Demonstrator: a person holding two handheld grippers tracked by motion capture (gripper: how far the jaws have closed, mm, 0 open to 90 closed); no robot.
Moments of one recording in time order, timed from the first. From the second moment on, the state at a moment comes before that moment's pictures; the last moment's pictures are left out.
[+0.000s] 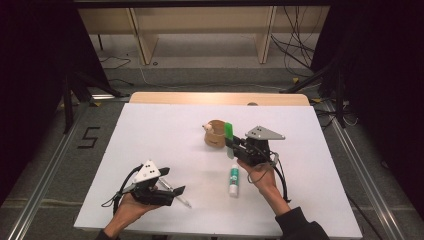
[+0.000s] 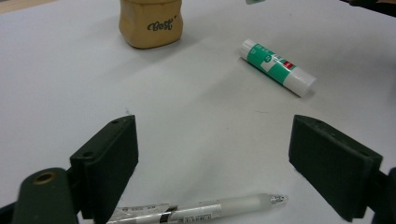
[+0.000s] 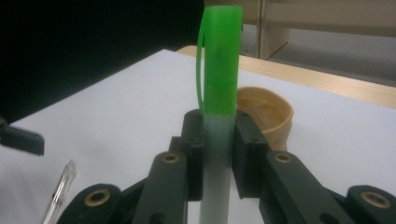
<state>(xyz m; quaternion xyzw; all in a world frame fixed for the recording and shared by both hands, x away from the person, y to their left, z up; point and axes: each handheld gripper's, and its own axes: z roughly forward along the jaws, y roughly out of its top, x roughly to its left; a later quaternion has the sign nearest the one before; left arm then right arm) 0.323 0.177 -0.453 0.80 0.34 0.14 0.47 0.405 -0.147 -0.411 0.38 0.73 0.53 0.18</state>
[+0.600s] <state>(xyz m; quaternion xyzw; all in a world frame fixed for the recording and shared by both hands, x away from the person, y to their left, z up) 0.309 0.180 -0.458 0.80 0.33 0.15 0.47 0.455 -0.137 -0.395 0.43 0.70 0.54 0.16</state>
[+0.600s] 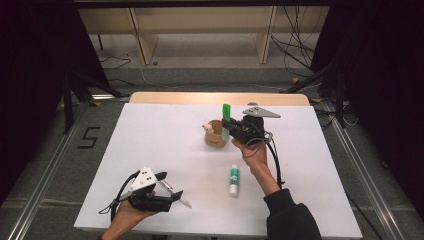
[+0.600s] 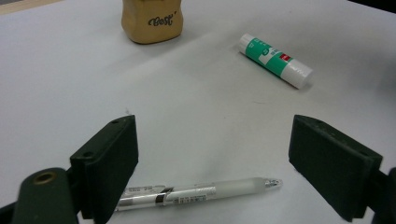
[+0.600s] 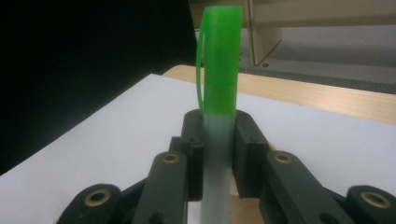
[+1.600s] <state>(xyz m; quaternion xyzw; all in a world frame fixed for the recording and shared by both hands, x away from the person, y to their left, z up) 0.308 0.186 -0.461 0.79 0.34 0.15 0.49 0.507 -0.113 -0.412 0.48 0.69 0.51 0.18</state>
